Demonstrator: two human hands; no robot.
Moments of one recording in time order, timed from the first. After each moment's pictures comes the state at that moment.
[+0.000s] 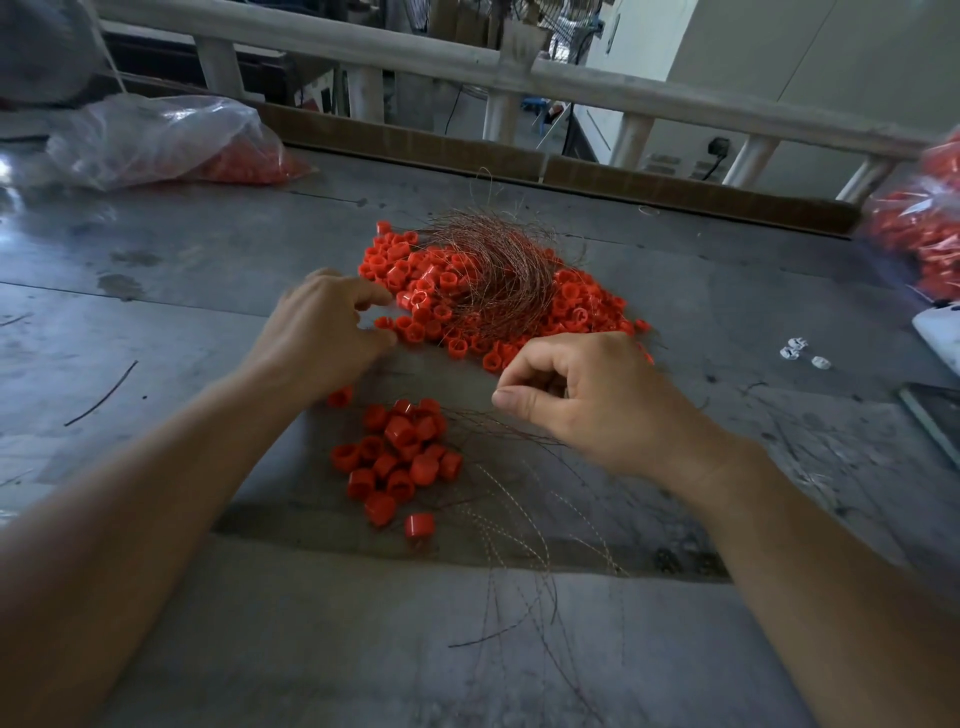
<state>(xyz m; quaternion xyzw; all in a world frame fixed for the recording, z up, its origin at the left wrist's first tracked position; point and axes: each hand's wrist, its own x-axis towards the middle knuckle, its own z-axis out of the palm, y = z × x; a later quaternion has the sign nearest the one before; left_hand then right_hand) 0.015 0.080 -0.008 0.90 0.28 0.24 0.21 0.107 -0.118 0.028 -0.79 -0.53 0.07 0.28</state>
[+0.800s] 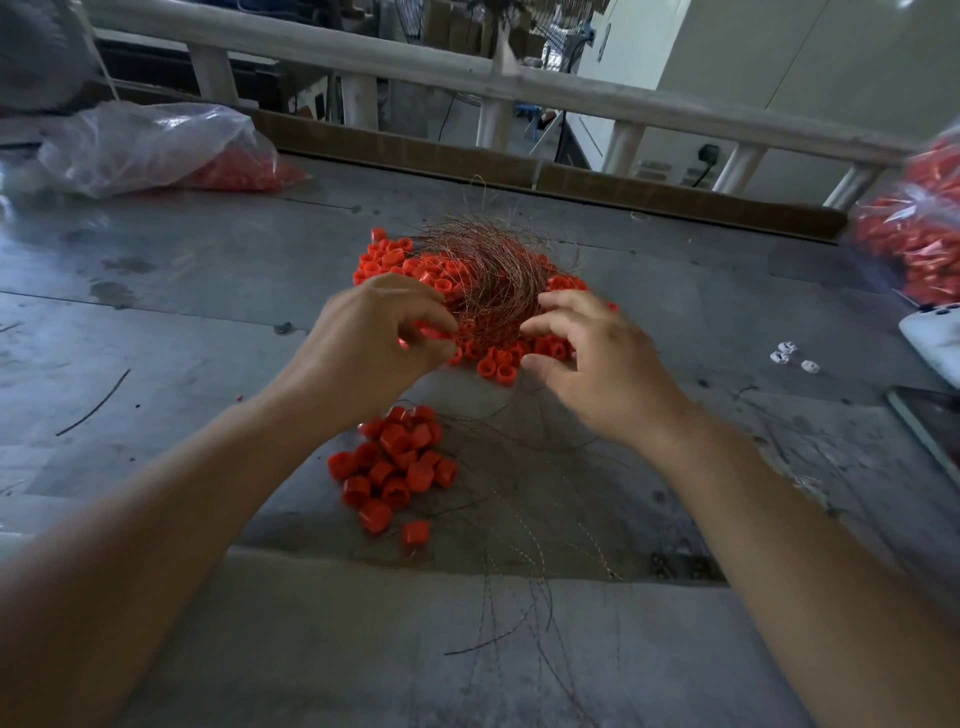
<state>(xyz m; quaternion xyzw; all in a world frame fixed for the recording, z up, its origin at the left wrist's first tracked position) 0.018 0.046 0.007 0.91 0.14 0.28 0.28 0.142 -0.107 0.012 -0.84 -0.48 -0.05 0.23</state>
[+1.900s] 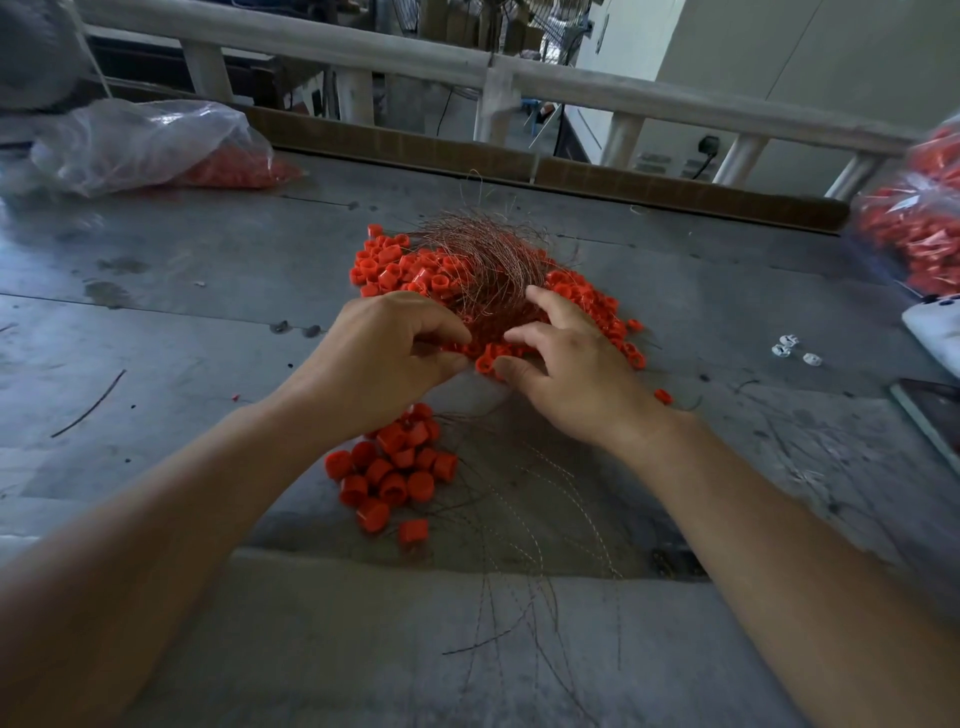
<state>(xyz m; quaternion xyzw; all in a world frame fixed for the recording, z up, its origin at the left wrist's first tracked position) 0.020 0.040 0.005 0.92 0.10 0.26 0.28 0.139 -0.095 0.002 -0.85 -0.50 -0.02 0.19</state>
